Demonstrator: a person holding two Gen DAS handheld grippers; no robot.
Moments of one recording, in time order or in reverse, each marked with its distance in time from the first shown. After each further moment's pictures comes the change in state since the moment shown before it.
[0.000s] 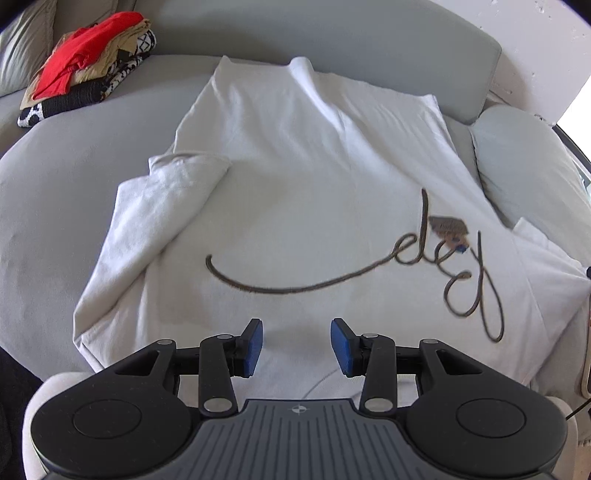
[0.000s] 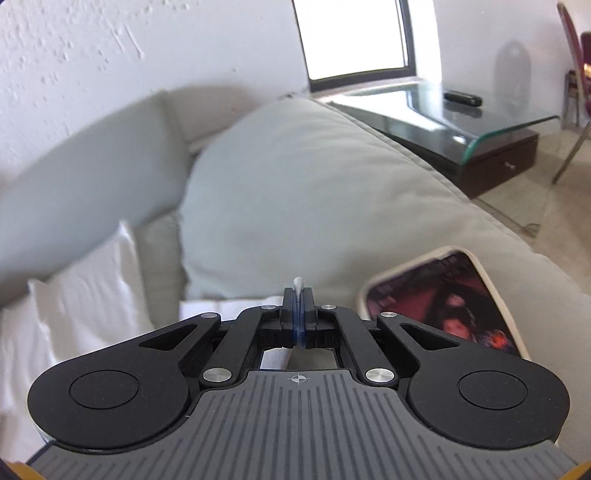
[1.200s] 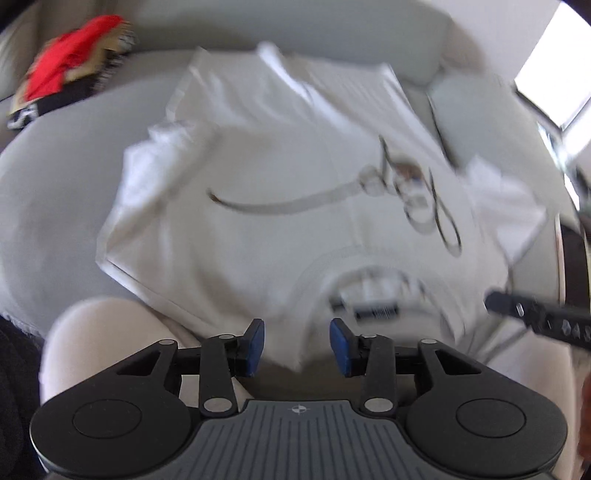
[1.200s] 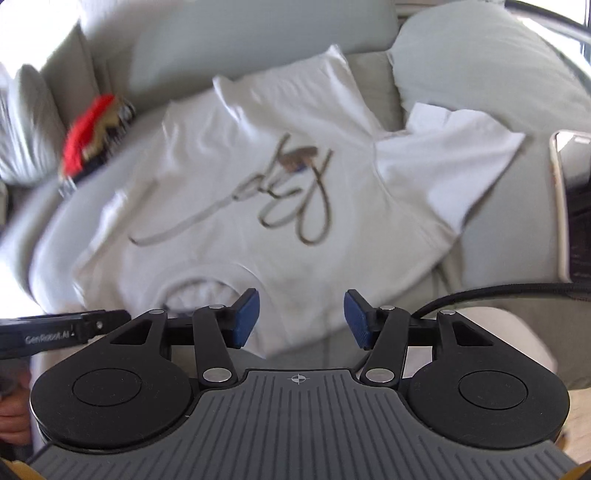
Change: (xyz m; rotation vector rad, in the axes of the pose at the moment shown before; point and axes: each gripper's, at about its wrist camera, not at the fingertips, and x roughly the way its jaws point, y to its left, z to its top) left arm -0.063 0.028 -0.043 0.011 -0.034 -0.064; right arm -0.120 0.087 -0.082 -0.261 0.433 0.489
